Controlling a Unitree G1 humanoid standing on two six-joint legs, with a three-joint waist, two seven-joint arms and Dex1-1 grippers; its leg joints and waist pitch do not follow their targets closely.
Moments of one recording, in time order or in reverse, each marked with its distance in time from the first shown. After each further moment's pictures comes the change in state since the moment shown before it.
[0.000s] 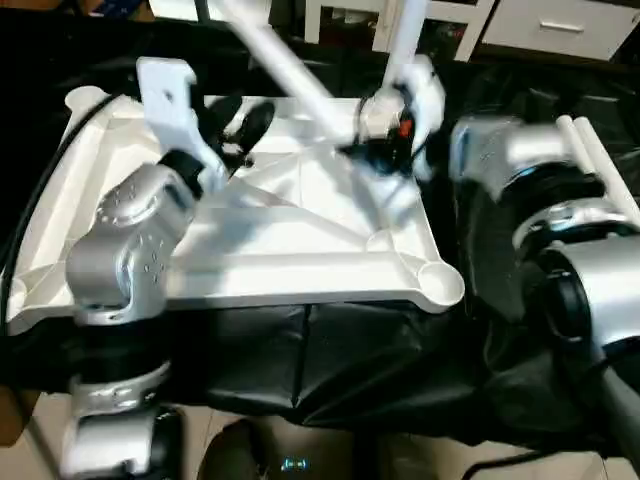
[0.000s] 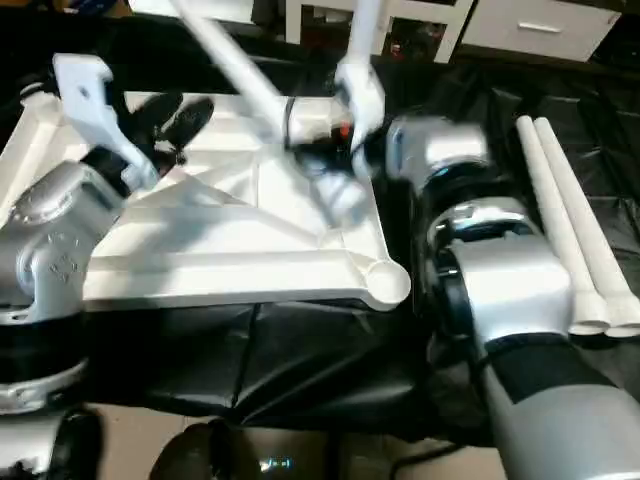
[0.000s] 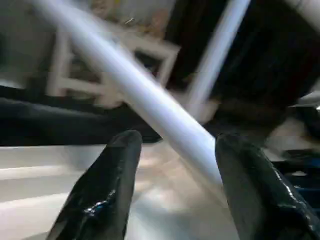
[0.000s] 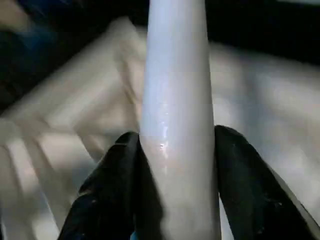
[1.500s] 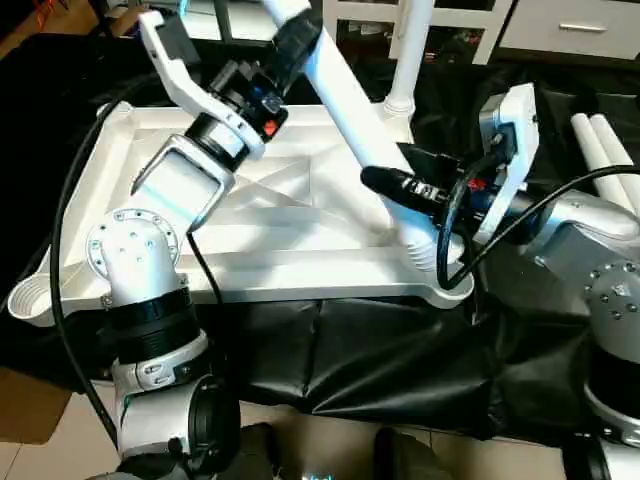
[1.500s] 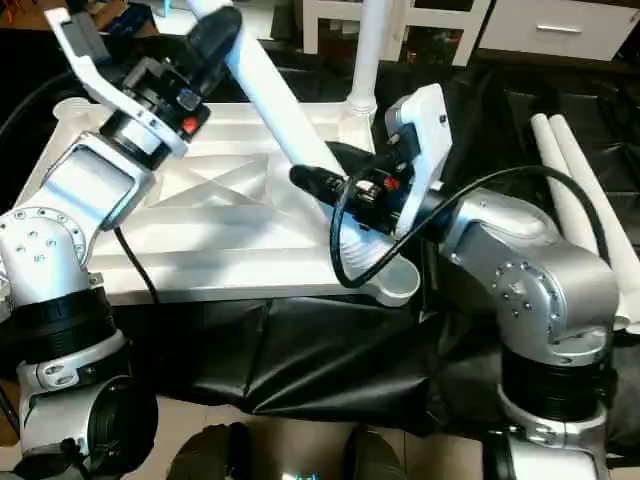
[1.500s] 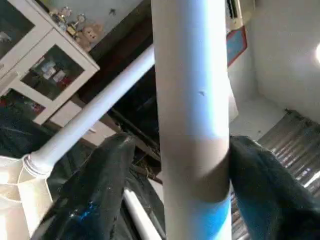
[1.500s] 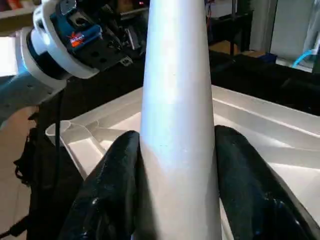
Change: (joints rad) left arm -0.108 -0.110 0.149 0.027 -0.516 0.181 0.207; right arm 0.681 -0.075 -0.064 -1.331 0.316 0.468 -0.281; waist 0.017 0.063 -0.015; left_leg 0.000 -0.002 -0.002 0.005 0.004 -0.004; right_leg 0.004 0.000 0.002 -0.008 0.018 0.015
